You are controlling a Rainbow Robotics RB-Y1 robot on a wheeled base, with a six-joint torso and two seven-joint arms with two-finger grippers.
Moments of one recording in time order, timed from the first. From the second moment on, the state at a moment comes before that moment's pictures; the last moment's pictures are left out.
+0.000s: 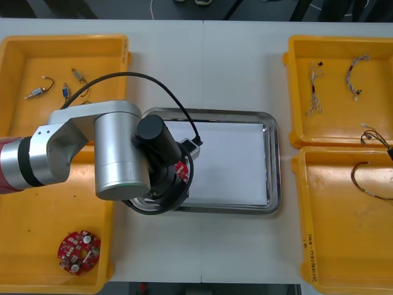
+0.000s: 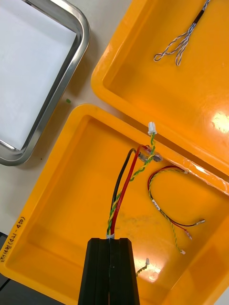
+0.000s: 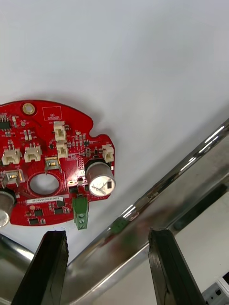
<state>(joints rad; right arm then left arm) -0.21 -0.97 -0.37 -2.45 -1.19 1.92 1.41 -0.93 0.79 -1.09 -2.02 0.87 1.36 -0.92</state>
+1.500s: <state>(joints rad) -0.81 -0.96 0.45 -2.40 -1.17 1.92 1.53 -0.84 0.88 -0.29 -2.01 1.07 1.91 -0.92</state>
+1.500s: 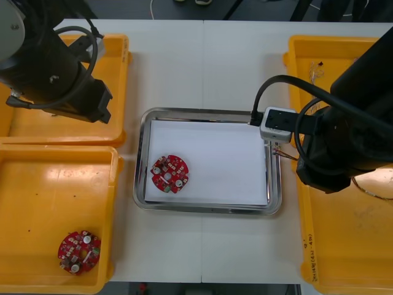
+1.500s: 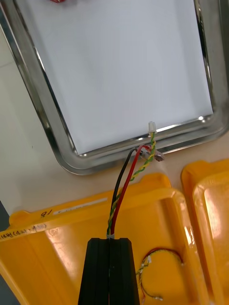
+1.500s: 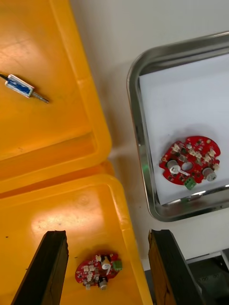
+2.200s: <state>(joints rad) -0.89 -0.71 0.63 -2.24 -0.97 1.92 1.57 -0.84 0.87 -0.21 -1.74 0.85 1.88 -0.92</state>
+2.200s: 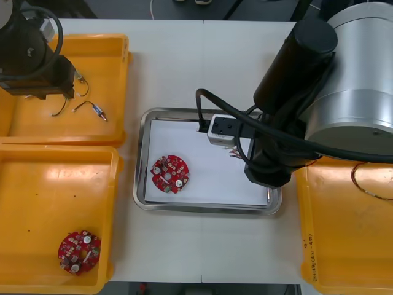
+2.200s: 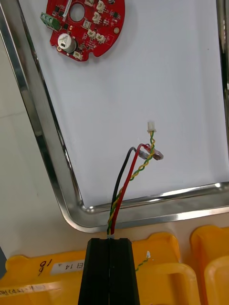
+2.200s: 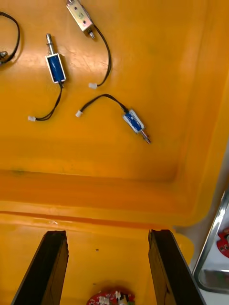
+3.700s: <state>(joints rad) -0.75 -0.55 0.85 -1.92 -0.60 1.67 1.60 -0.90 0.66 -0.18 -1.22 0.74 1.62 -0.83</state>
